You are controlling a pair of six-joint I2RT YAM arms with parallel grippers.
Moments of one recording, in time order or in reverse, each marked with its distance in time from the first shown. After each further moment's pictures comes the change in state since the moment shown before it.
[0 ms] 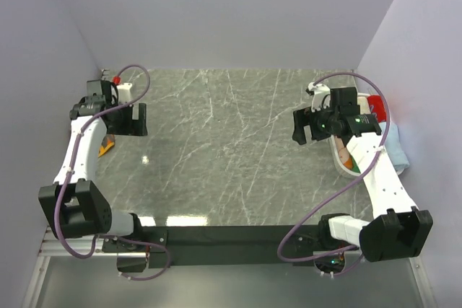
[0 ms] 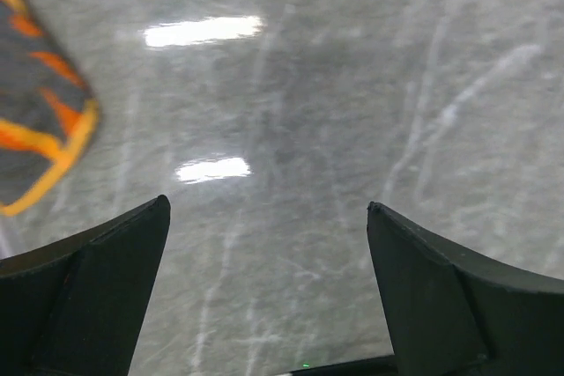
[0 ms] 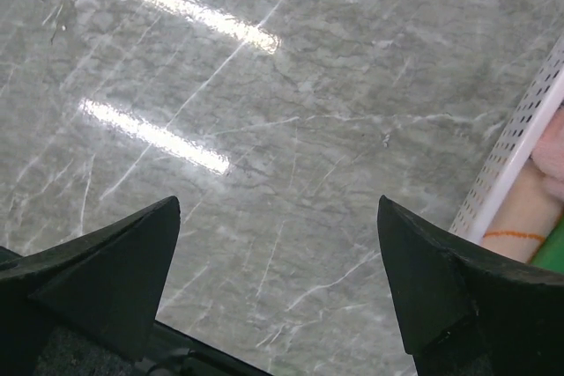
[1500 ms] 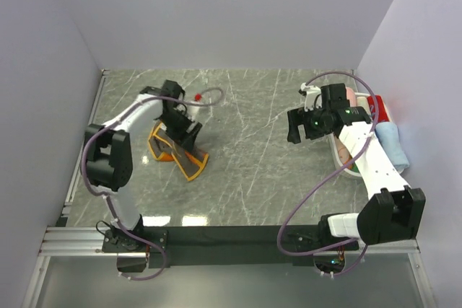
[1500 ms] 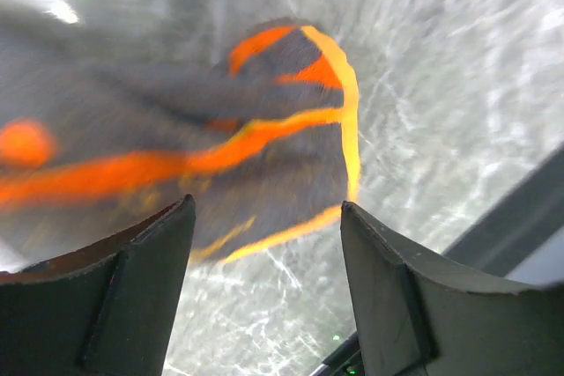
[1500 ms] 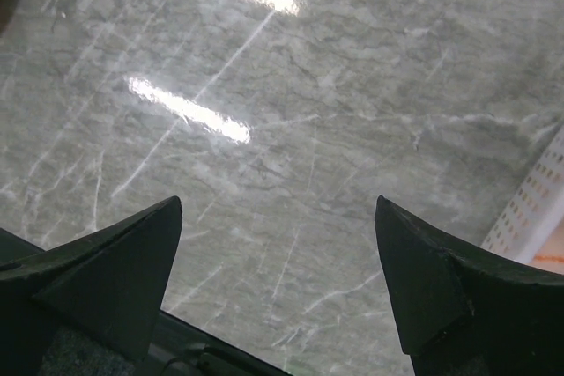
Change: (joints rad) left arm -0.449 0.457 0.181 -0.136 0.177 0.293; right arm 0.033 0.110 0.012 -0.001 -0.005 0.033
